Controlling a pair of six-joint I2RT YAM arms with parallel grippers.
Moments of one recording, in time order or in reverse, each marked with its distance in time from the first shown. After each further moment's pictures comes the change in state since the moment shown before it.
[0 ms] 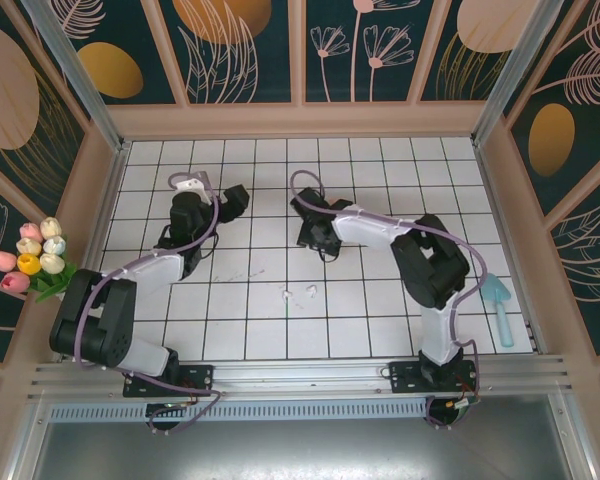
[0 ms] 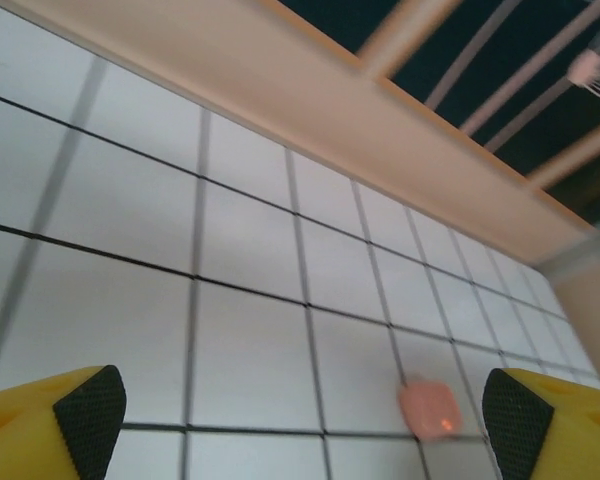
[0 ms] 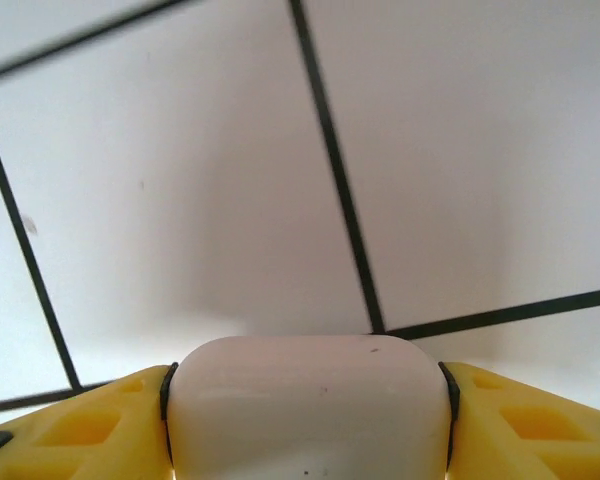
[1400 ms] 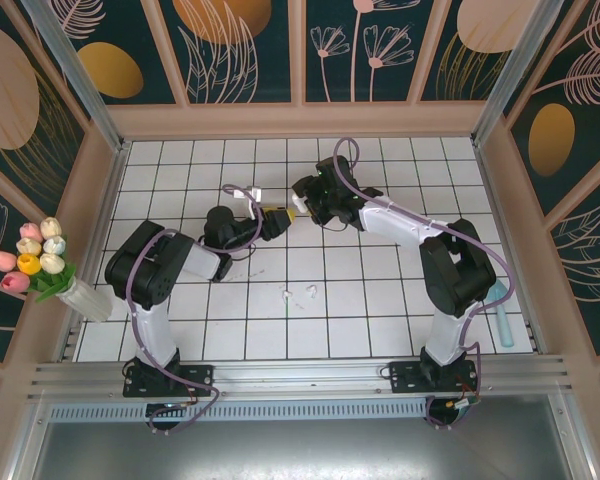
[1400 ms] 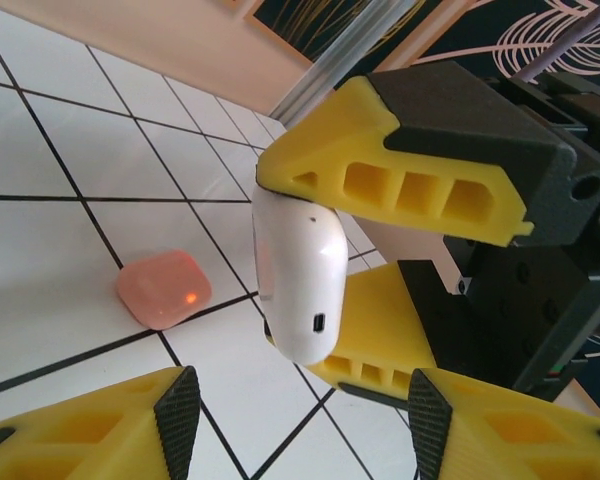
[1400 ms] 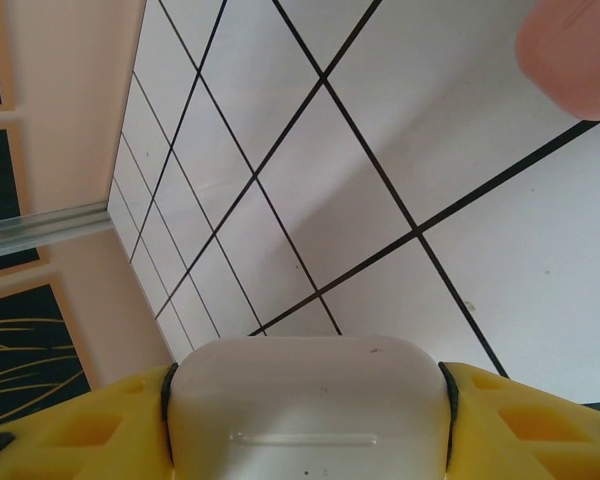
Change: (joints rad) left arm -0.156 0.433 0.049 0.604 0.419 -0.088; right arm -0.121 -0.119 -0.034 0.423 -0.287 0.439
